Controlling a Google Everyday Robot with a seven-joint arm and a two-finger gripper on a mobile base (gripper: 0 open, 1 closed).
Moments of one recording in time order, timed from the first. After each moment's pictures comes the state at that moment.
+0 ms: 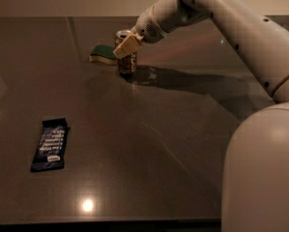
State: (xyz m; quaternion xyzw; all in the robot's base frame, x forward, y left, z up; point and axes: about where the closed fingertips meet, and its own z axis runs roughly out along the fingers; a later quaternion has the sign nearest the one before) arm 0.711 0.050 0.915 -0.54 0.72 0.23 0.36
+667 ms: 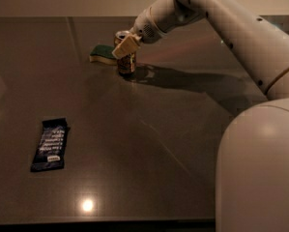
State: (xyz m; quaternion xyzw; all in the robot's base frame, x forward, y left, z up) arm 0.715 0.055 0.908 -0.54 0.73 0.23 0.35
